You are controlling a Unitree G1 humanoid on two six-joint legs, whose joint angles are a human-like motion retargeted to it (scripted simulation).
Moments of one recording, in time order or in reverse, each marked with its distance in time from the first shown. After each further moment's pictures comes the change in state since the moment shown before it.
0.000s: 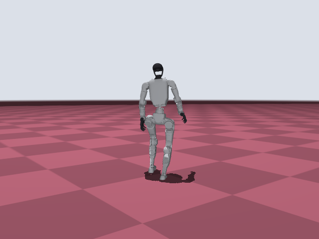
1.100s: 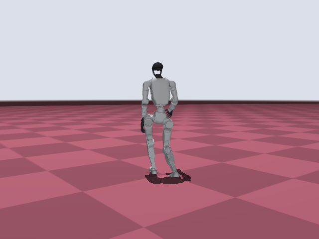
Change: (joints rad) left arm -0.093 -0.120 -0.156 0.251 0.115 0.055 -0.034; right arm -0.179 -0.004 0.056 -0.050 -0.013 0.005 -0.065; waist -0.046 -0.031 -0.003; left_leg 0.090 -0.253 -0.038 -0.428 0.159 0.007; right_leg -0.012 -0.137 0.072 0.121 0.050 0.099
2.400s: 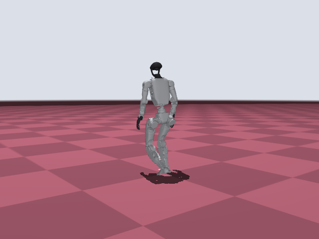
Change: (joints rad) left arm -0.273 -0.016 0.026 0.040 -0.037 0.001 0.033; right arm 0.246 0.036 0.046 0.239 0.089 0.049 0.169; waist -0.096 0.237 -0.012; left_leg 0.242 0.313 -0.108 0.506 -0.104 -0.171; right_leg -0.305 0.290 -0.124 -0.189 0.184 -0.105
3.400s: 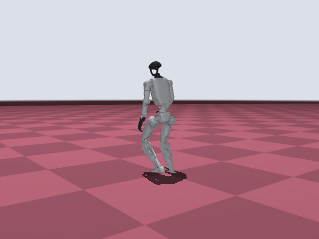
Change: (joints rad) left arm 0.115 0.004 -0.018 -0.015 -0.045 0.005 -0.031; right arm -0.224 -0.068 0.013 -0.142 0.066 -0.027 -0.057; waist 0.093 -0.015 -0.001; left_leg -0.264 0.089 0.047 0.070 -0.015 0.073; right_leg 0.201 0.037 0.058 -0.142 -0.046 -0.016
